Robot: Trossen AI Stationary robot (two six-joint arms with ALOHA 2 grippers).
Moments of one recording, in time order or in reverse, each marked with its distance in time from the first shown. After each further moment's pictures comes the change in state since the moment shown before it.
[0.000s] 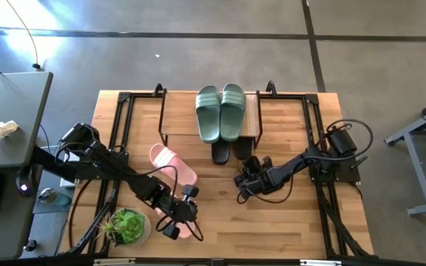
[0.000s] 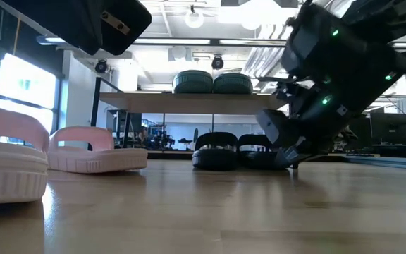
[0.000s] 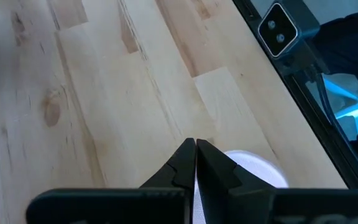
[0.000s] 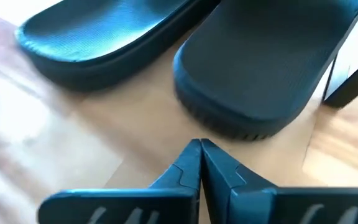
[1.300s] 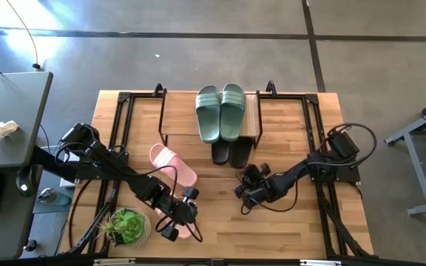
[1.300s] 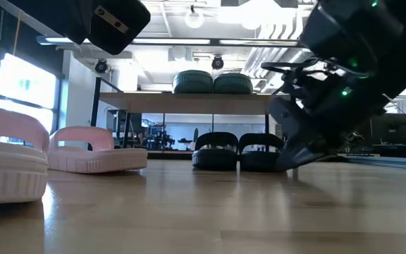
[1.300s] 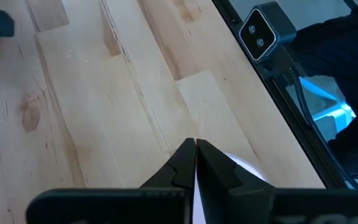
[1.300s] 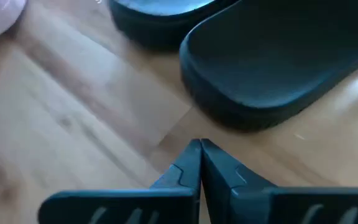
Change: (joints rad) left arm -0.001 0.000 0.000 0.017 0.056 -0.009; right arm 0.096 0.004 0.001 0.075 -0.037 -0.053
